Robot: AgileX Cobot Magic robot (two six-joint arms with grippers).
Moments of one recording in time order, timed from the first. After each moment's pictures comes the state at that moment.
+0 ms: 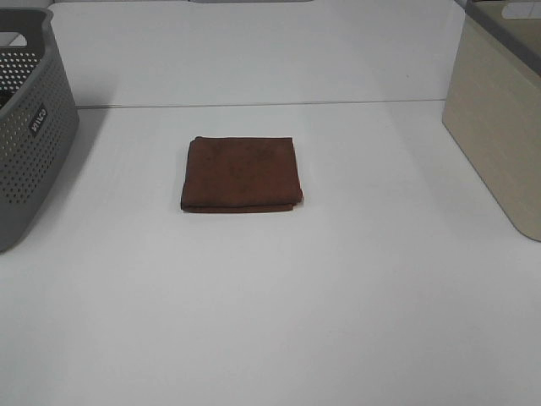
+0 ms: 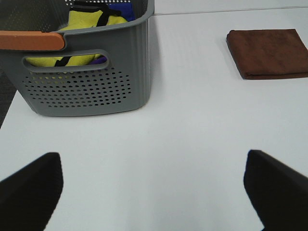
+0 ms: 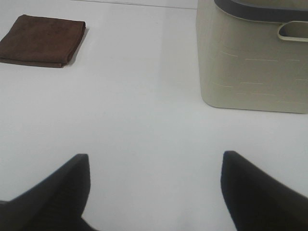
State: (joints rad) left arm 0.01 0.00 -0.50 -0.03 1.05 0.03; right arm 0.07 -0.01 -0.50 0.10 1.07 -0.11
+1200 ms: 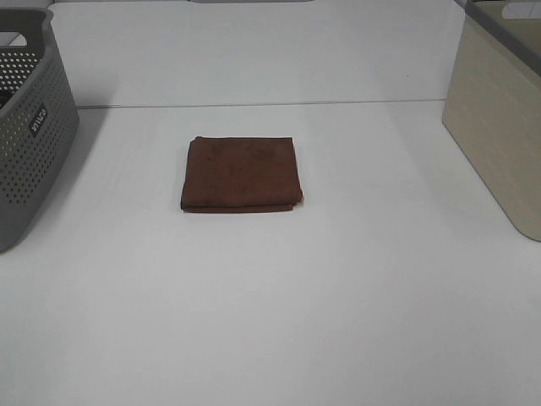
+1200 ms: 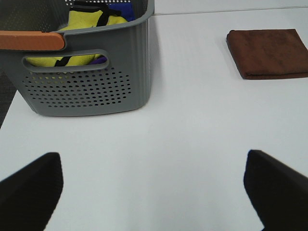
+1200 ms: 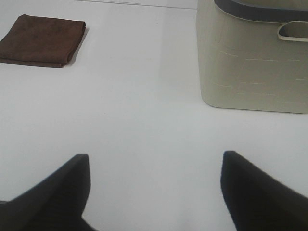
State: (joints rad) left arm 0.01 0.00 -0.50 -0.03 1.05 0.03; right arm 0.07 -0.01 -0.50 0.10 1.07 -0.11
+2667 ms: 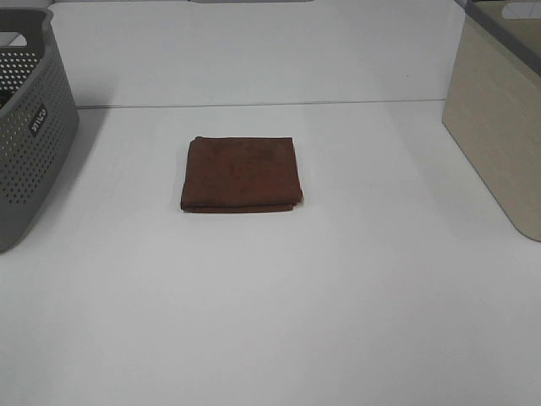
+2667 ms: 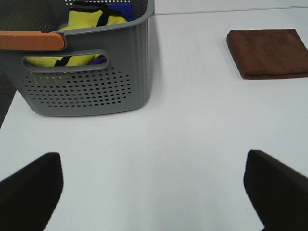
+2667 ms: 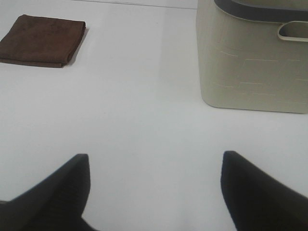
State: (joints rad) left arm 0.01 0.00 -0.50 -0.03 1.05 0.03; right arm 0.07 -0.01 -0.50 0.10 1.07 -0.11
